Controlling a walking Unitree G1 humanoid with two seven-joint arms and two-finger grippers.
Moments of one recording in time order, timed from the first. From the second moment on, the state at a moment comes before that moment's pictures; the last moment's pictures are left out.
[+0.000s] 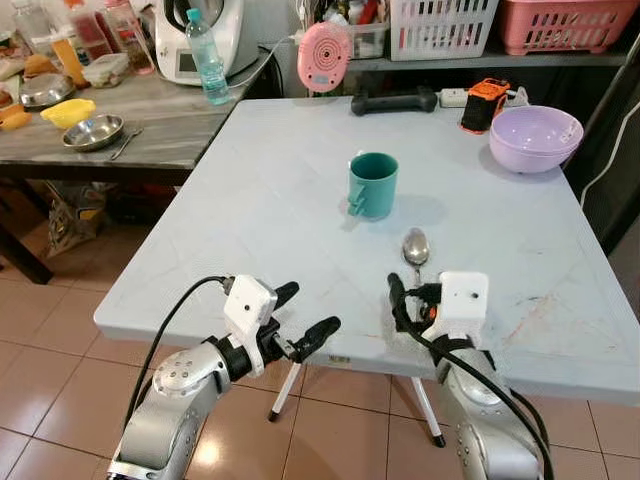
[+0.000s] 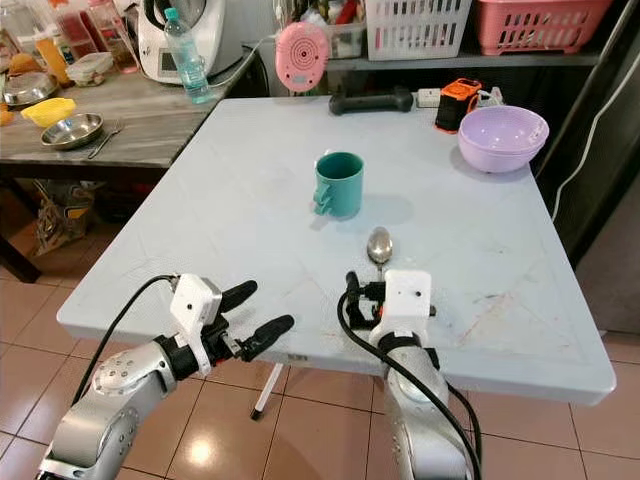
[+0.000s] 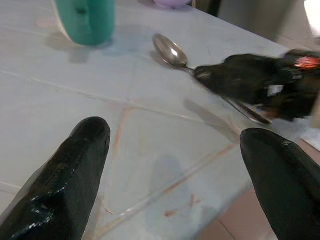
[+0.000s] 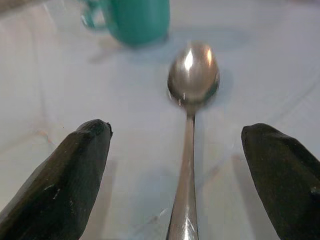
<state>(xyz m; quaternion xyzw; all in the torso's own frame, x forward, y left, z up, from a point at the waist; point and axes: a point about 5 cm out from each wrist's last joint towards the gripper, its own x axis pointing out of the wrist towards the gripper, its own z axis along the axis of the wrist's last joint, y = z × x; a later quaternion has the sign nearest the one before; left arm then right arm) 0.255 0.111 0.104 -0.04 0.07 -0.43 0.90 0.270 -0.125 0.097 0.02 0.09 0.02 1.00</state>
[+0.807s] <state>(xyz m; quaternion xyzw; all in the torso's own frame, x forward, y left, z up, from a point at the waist) 0.242 0.099 0.118 -0.08 0.08 -0.49 0.86 0.300 -0.116 0.101 0.04 0.12 -0.01 0.99</state>
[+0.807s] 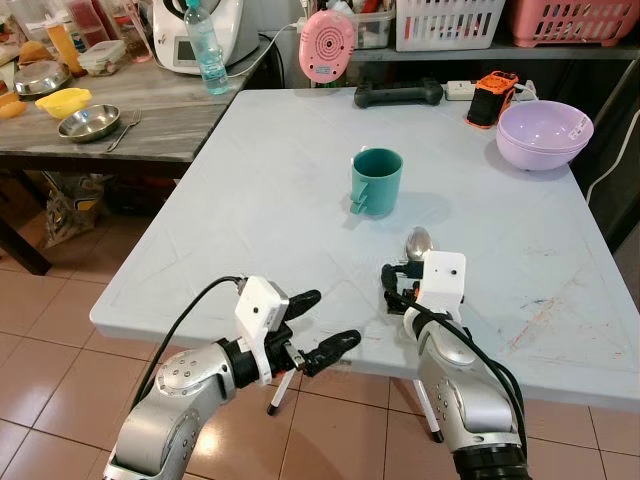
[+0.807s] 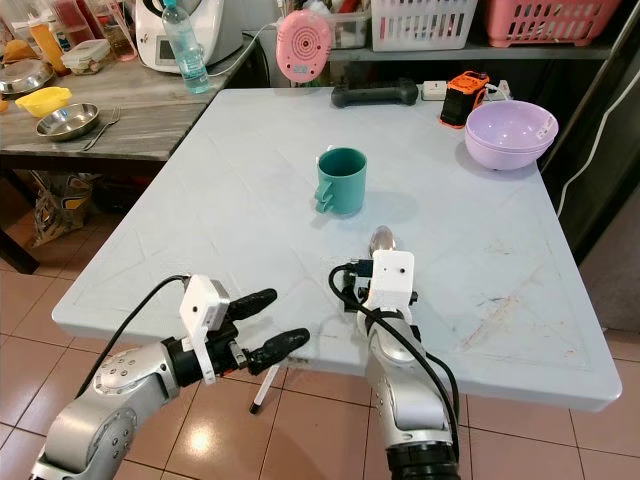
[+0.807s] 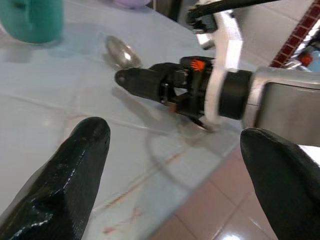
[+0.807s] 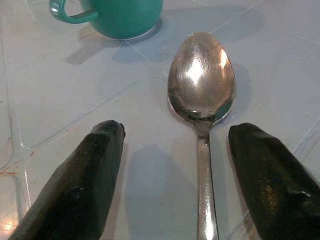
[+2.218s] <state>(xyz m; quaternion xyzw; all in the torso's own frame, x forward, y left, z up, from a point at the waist) 0.246 0.107 0.104 -0.06 0.09 -0.51 0.85 0.305 -0.127 0.099 0.06 0.16 -0.05 0.98</state>
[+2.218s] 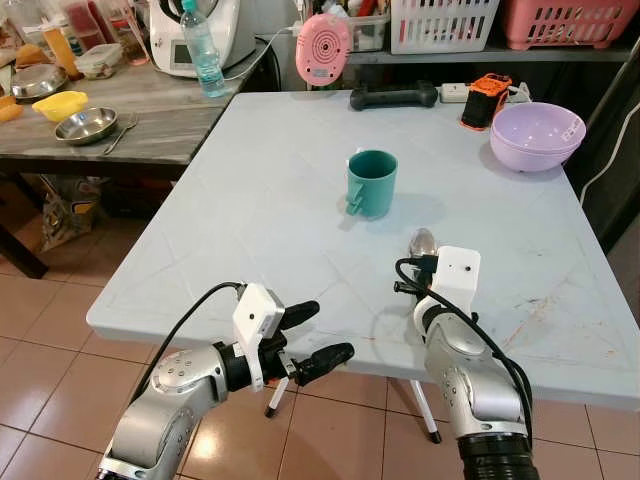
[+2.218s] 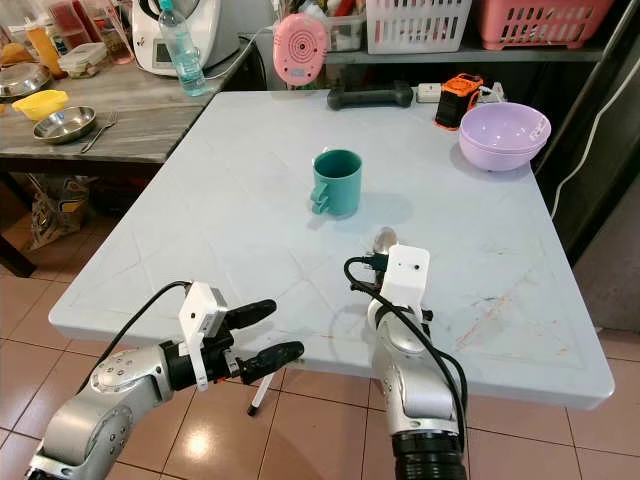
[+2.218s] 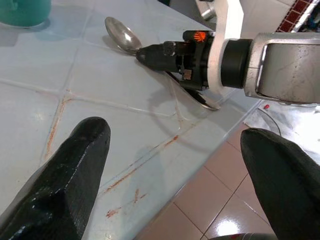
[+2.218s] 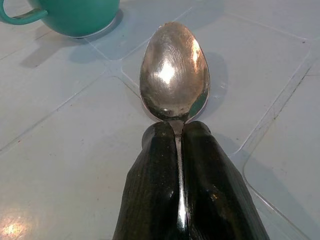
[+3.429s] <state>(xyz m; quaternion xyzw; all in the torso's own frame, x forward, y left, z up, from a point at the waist) 0.304 0.141 0.117 -0.04 0.02 -0.20 0.98 0.270 -0.177 0.136 0.01 -0.02 -0.07 1.00</state>
